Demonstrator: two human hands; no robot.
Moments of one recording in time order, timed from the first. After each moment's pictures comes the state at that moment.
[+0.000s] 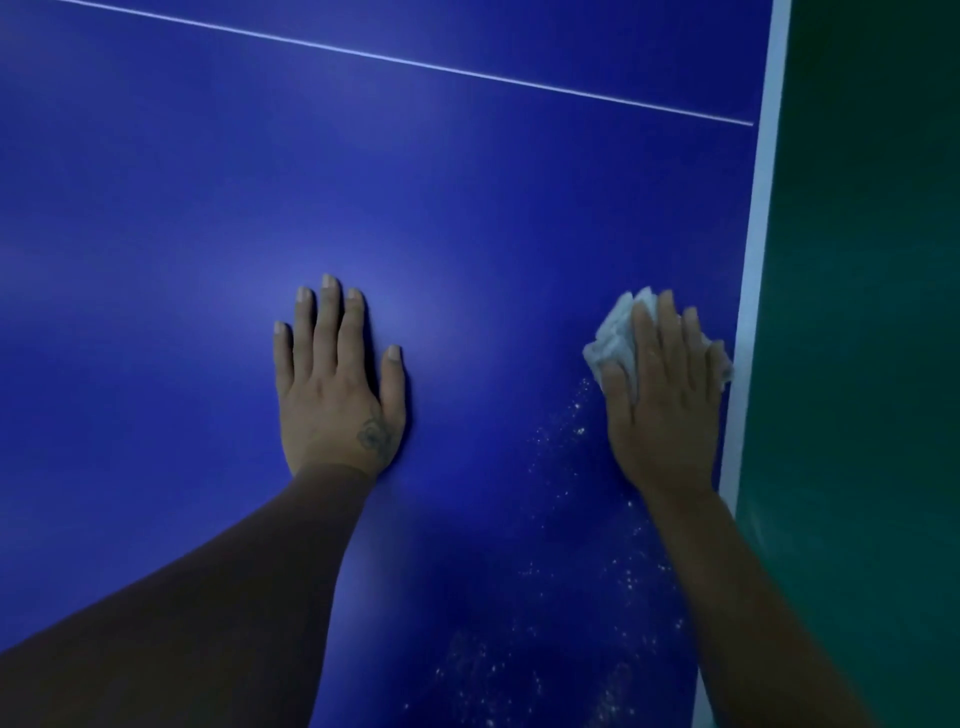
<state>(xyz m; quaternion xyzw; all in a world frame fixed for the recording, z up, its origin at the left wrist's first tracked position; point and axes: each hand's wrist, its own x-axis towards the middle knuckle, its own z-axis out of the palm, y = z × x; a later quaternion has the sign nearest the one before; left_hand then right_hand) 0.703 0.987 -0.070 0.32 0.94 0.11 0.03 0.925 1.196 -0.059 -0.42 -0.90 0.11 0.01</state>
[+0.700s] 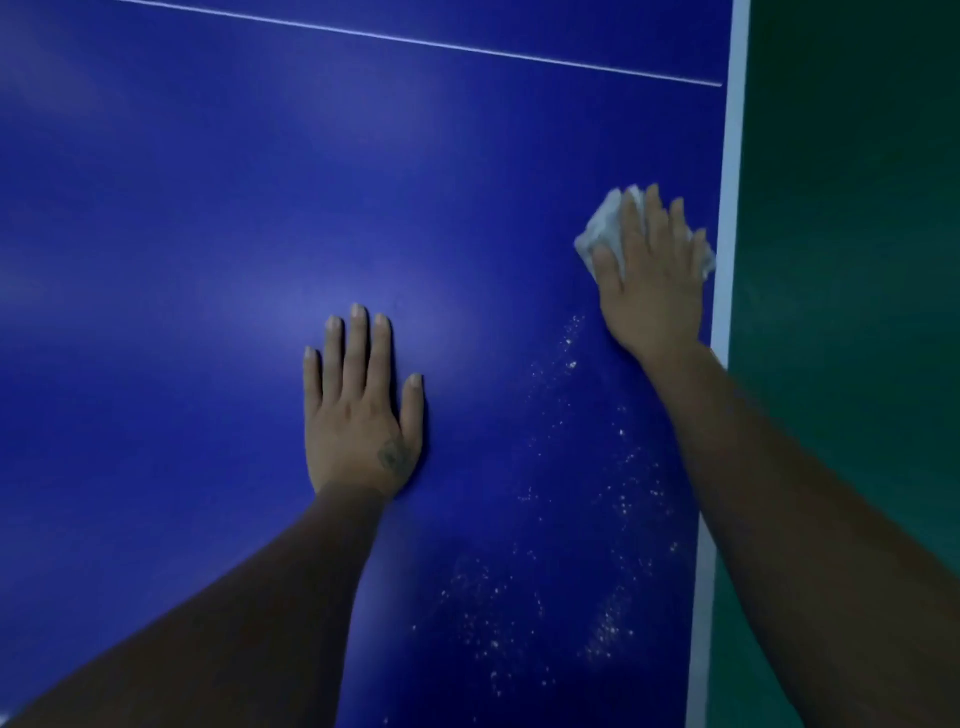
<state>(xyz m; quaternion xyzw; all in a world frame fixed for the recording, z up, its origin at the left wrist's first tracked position) 0.767 0.933 -0.066 0.35 0.93 0.07 0.05 0.888 1.236 -0.054 -0.42 -0.90 0.13 -0.01</state>
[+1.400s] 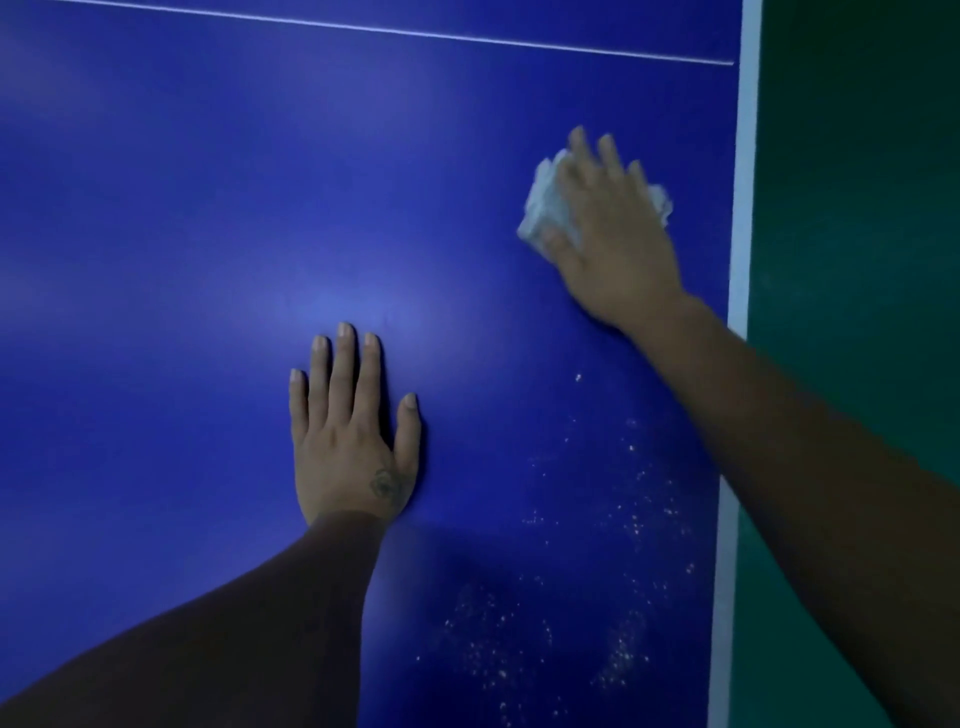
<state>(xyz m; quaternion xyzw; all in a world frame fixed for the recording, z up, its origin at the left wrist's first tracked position) 0.770 0.933 -0.071 0.34 0.93 0.09 0.03 0.834 1.253 -0.050 -0.27 -0.95 0.12 -0.03</state>
